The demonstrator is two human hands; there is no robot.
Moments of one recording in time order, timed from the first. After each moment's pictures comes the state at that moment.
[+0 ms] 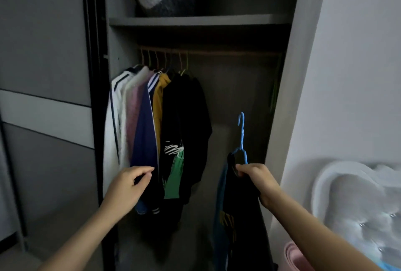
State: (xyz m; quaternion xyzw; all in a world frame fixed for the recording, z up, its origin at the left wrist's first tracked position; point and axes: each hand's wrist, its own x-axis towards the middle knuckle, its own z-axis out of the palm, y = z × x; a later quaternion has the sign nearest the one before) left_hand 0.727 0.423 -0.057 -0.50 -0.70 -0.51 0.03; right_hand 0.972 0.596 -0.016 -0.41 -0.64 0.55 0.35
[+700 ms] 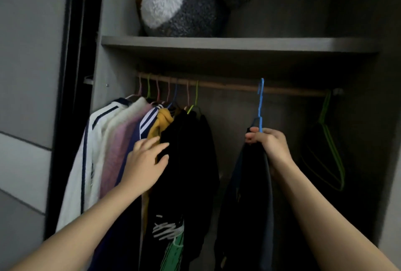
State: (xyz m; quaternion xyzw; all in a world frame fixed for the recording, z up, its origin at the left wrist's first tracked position) left_hand 0.567 0.663 0.053 -0.53 -0.68 -0.46 0.20; right_hand 0.798 0.787 0.138 -0.26 -0.62 0.48 0.56
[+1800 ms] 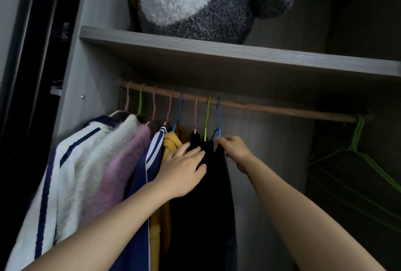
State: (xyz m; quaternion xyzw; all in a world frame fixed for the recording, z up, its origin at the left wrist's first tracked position) left_hand 0.468 0.788 0.108 -0.71 -0.62 -0.29 0.16; right_hand 0.597 0.889 0.163 -0.37 -0.75 0.29 0.47
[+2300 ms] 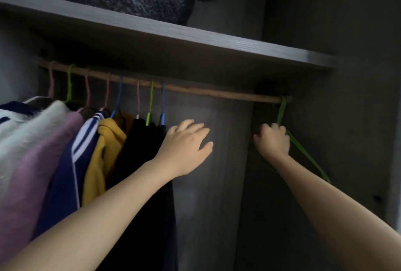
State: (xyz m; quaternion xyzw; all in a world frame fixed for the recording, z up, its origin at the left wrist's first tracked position) left_hand 0.581 0.792 0.136 -0.76 -0.51 -0.35 0.23; right_hand 0.796 0.867 0.163 -0.67 -0.62 -0.22 0.35
